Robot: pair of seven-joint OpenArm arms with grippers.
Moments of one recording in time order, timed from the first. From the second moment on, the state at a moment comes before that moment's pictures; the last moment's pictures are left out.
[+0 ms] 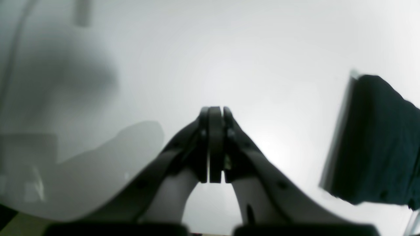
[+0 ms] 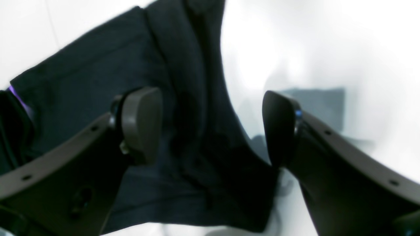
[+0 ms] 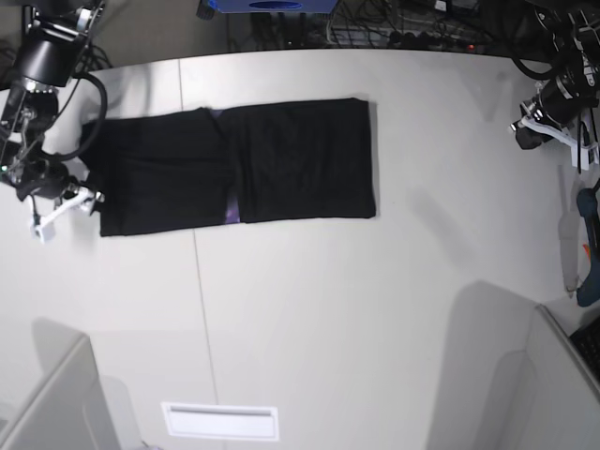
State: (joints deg) left arm 28.4 -19.0 -40.9 107.1 -51.6 -6.7 64.3; right arm 2.6 21.8 25.5 76.3 34.7 16.5 -67.8
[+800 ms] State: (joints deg) left arm 19.2 -11.3 -13.4 96.6 -34.8 -6.9 51.0; right arm 0.1 20.9 19.4 74.5 35.5 21.4 -65.4
